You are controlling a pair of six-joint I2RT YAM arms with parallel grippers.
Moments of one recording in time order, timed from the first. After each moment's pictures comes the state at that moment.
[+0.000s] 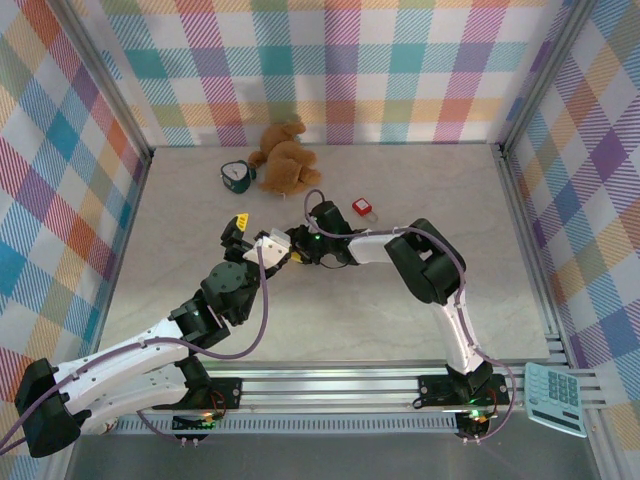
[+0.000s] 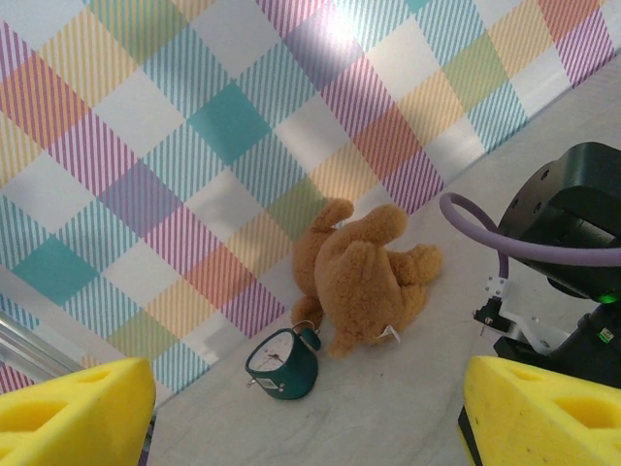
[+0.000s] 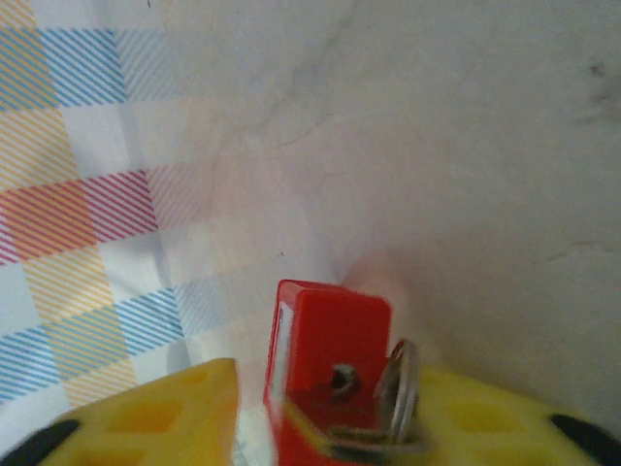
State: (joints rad) left arm -0.92 0.85 0.57 0.26 -0.74 0.60; right arm 0.71 2.21 1.32 0.27 -0.56 1.18
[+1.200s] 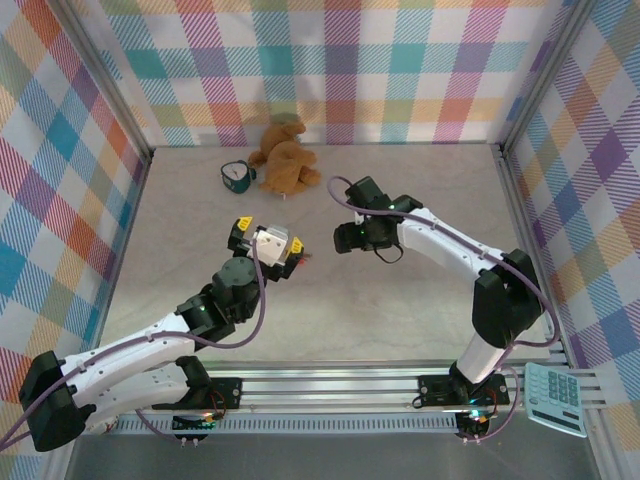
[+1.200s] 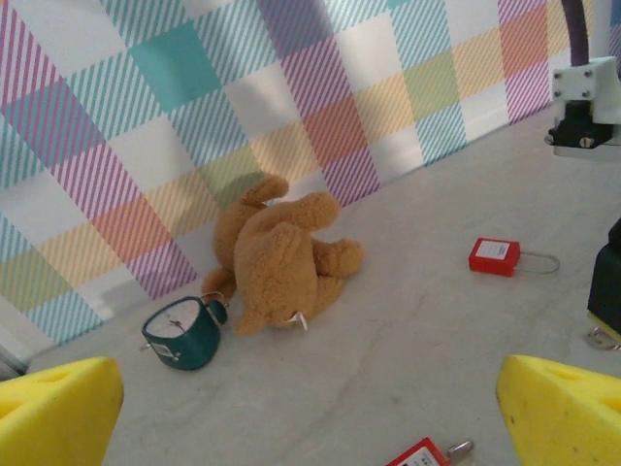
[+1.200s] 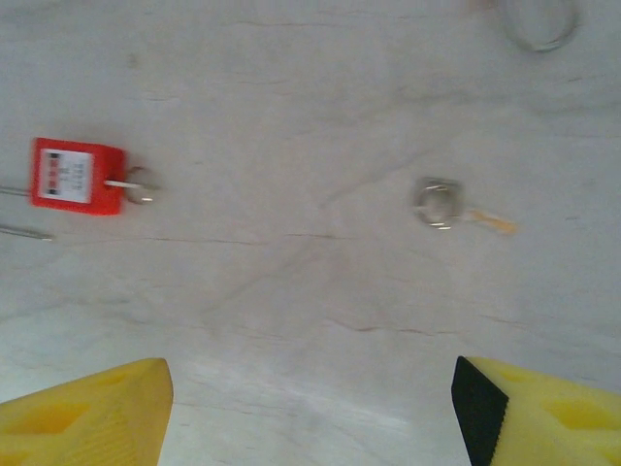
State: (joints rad) left arm -0.91 0.91 0.61 0.16 -0.69 0.23; right arm 0.63 1.68 1.37 -0.83 0.03 0.38
